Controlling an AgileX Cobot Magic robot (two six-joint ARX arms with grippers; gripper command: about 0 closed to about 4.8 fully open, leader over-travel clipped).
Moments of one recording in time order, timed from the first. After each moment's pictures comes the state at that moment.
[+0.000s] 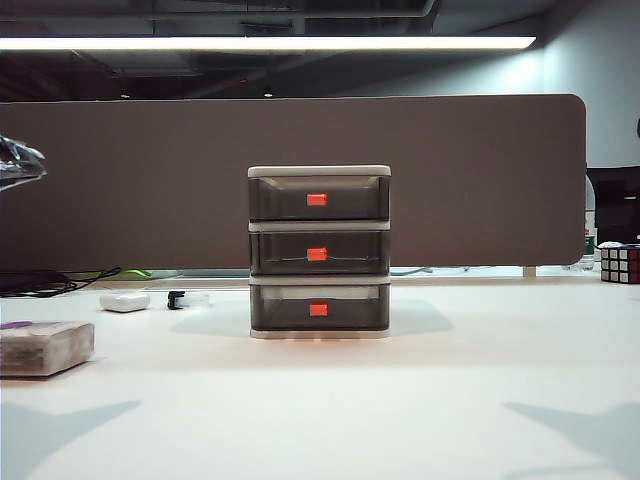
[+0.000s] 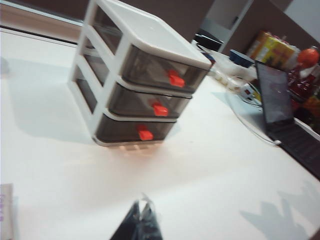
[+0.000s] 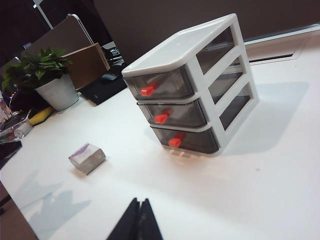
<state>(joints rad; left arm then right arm) -0.56 0.06 0.00 -0.01 0.11 -0.43 0.00 0.00 0.02 -0.02 -0.70 0.39</state>
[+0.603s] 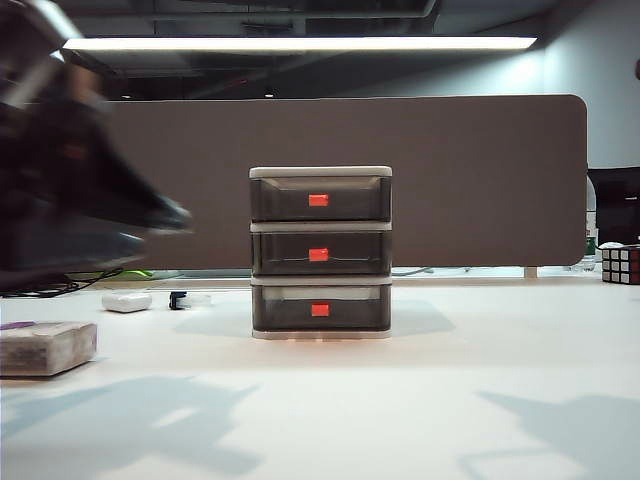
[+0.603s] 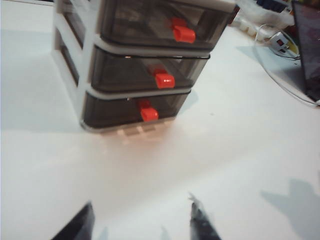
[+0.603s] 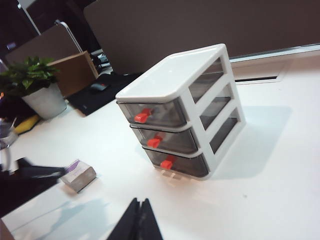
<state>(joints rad) -0.72 1.02 0.11 0.68 -0.04 -0.34 0.00 0.19 0.17 0.00 -0.65 0.34</state>
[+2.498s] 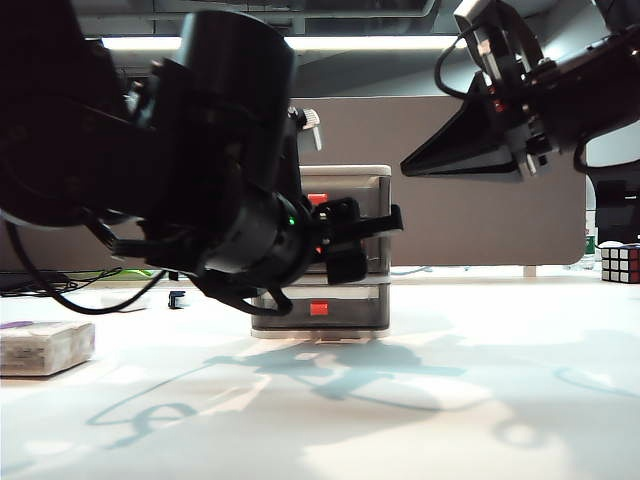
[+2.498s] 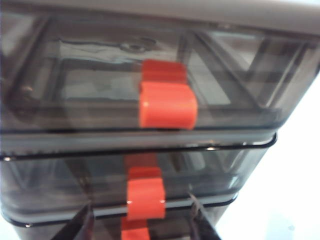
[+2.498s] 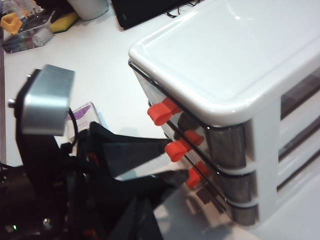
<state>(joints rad) -0.93 1.91 0.68 1.02 -0.63 -0.30 0.28 1.36 0.64 0.32 -0.73 0.00</state>
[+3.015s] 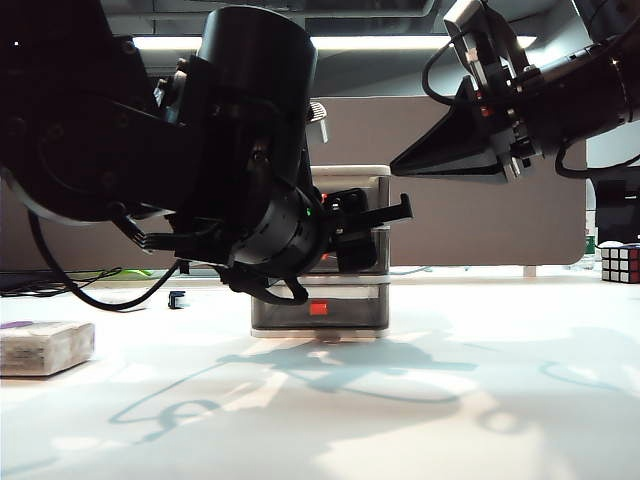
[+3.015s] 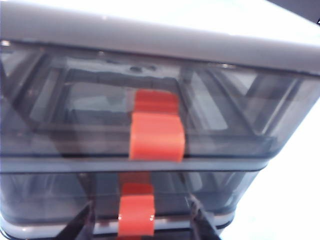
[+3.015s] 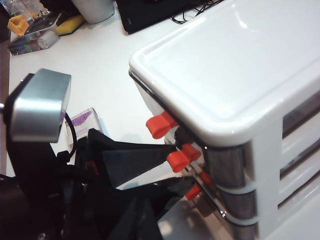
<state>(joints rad) -0.93 1.92 0.72 1.01 -0.69 -0.31 0.28 1.41 0.68 0.35 -0.76 0.00</state>
